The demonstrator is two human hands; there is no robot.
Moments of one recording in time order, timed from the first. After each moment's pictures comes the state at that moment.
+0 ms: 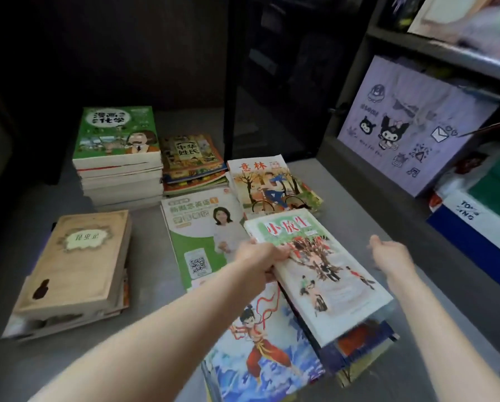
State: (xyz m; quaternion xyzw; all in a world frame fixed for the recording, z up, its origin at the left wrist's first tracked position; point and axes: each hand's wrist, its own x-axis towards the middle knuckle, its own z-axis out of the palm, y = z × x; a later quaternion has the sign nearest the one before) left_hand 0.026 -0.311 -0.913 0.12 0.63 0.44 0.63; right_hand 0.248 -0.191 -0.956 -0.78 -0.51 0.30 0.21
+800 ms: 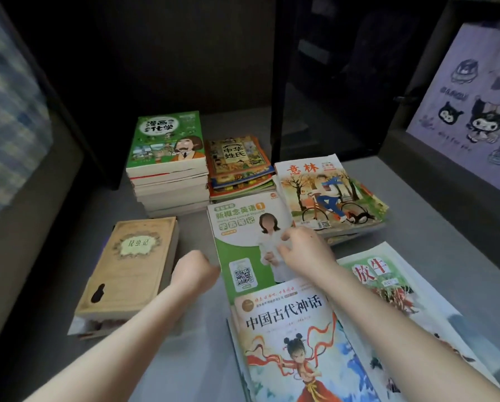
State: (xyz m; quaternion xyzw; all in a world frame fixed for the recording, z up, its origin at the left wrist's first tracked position) left_hand -0.123 -0.334 -0.971 0.31 0.91 0.12 0.25; right_hand 0.038 -0.220 -0.960 -0.48 -0.85 0.22 0.04
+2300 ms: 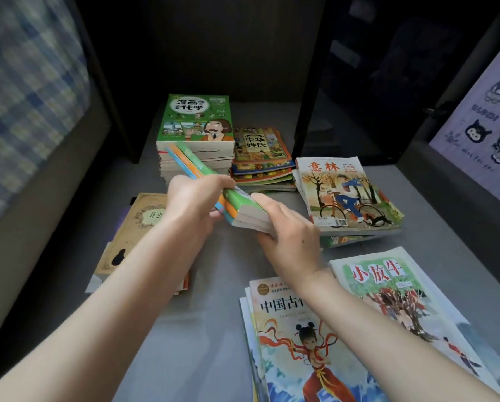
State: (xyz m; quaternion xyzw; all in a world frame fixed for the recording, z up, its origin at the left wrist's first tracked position) left_hand -0.123 -0.350 -0.860 0.05 0.68 0.65 0.33; right_hand 0.003 -0.285 -0.942 -0.23 -0.89 0.11 0.38
